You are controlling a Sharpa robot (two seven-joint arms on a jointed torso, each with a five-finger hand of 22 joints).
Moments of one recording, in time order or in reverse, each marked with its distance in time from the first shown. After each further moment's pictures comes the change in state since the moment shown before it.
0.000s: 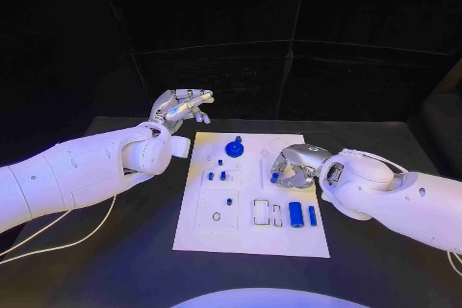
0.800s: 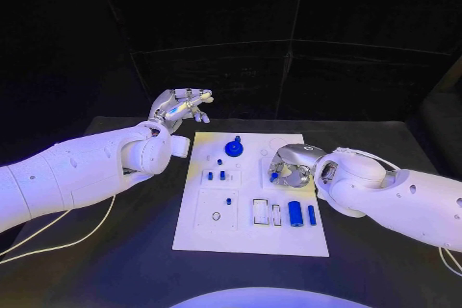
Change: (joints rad) left arm 0.000 0.000 0.000 -0.002 0.000 0.000 -0.001; left_hand 0.000 0.000 0.000 0.000 0.000 0.000 0.000 0.000 0.000 0.000 0.000 0.000 0.000 0.000 0.000 0.000 0.000 0.000 0.000 0.000 0.000 0.000; right arm 0.000 0.030 0.000 -0.028 -0.004 0.010 -0.002; right_hand 0.020 0.020 0.116 0.005 -0.059 0.075 -0.004 0.020 0.004 0.101 -0.019 -0.023 0.004 -0.001 -0.021 0.000 0.000 0.000 0.014 -0.014 0.031 0.032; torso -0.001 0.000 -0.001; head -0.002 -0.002
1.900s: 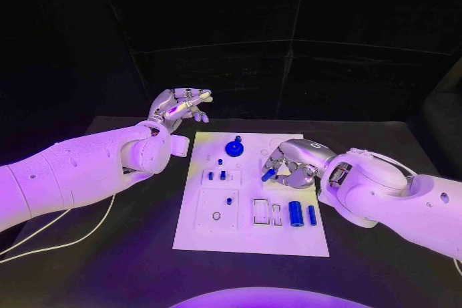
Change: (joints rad) left arm 0.000 -0.003 0.000 -0.005 0.000 0.000 -0.002; left_hand 0.000 0.000 0.000 0.000 0.000 0.000 0.000 0.000 0.000 0.000 0.000 0.000 0.000 0.000 0.000 0.000 -0.001 0.000 0.000 0.000 -0.004 -0.001; right arm 0.001 -0.091 0.030 0.193 0.054 -0.101 0.020; right_hand 0.010 0.006 0.139 -0.051 -0.033 0.050 -0.013 0.022 0.001 0.062 -0.012 -0.016 0.005 -0.001 -0.013 0.000 0.000 0.000 0.014 -0.014 0.050 0.075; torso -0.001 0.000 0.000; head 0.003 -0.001
